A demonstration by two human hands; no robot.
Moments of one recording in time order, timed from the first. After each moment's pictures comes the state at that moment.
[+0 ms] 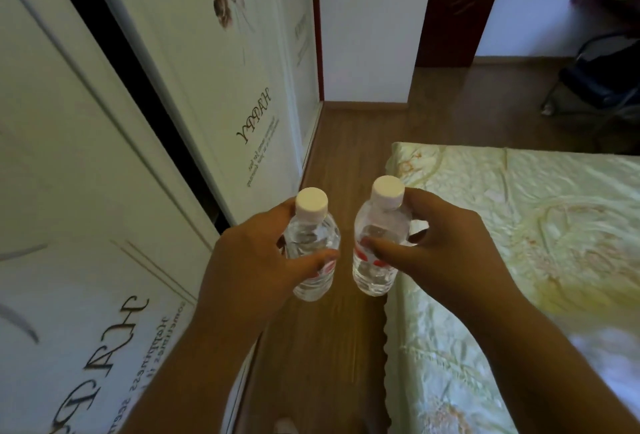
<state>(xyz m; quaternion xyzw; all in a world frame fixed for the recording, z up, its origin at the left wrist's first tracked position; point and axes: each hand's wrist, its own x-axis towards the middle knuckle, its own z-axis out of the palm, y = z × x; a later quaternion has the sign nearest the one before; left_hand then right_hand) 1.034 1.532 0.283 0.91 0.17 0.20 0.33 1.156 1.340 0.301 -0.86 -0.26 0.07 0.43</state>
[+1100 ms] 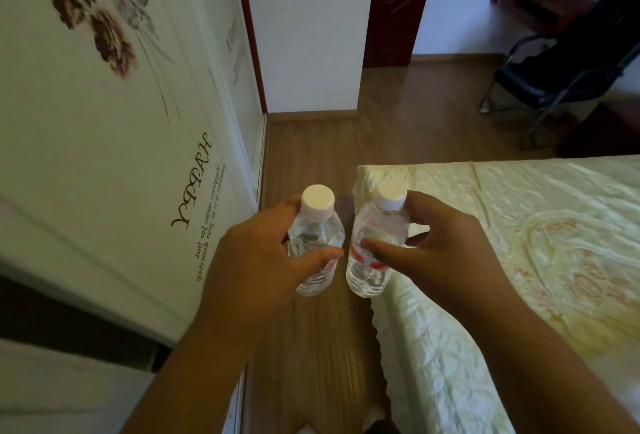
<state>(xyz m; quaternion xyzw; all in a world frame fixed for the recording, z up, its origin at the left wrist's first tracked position) 1.333 1.745 0.265 0.91 0.06 0.15 0.38 1.403 1.535 0.295 -0.90 -0.16 0.03 0.41</state>
